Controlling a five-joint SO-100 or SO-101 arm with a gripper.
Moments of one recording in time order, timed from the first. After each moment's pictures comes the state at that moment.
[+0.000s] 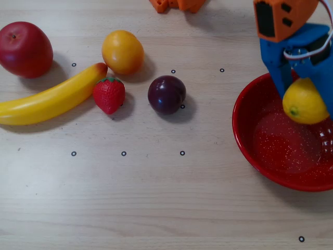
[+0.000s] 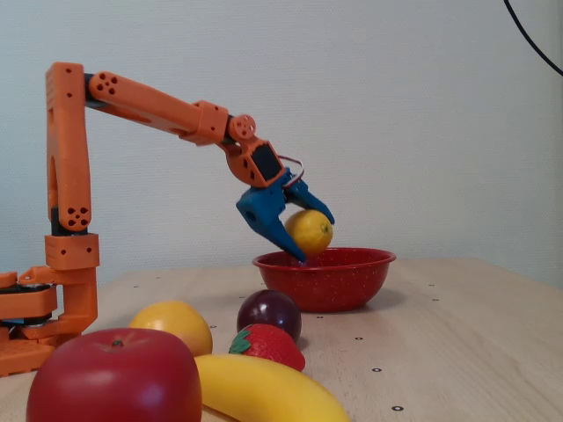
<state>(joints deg) 31.3 84.4 97.8 40.5 14.6</state>
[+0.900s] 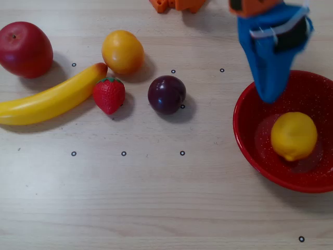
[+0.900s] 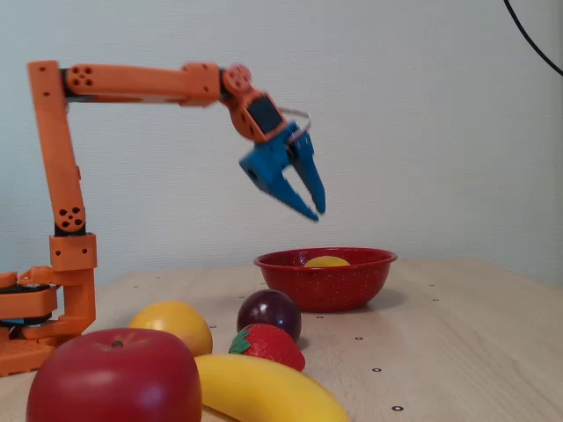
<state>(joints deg) 20.3 95.6 89.6 56.2 9.8</state>
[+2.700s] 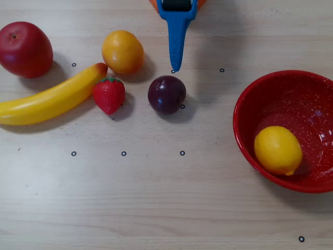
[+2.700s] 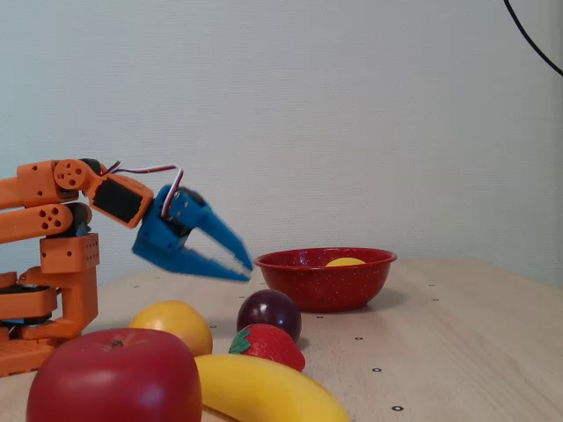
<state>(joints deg) -0.3 183.6 178.1 41.7 1.8</state>
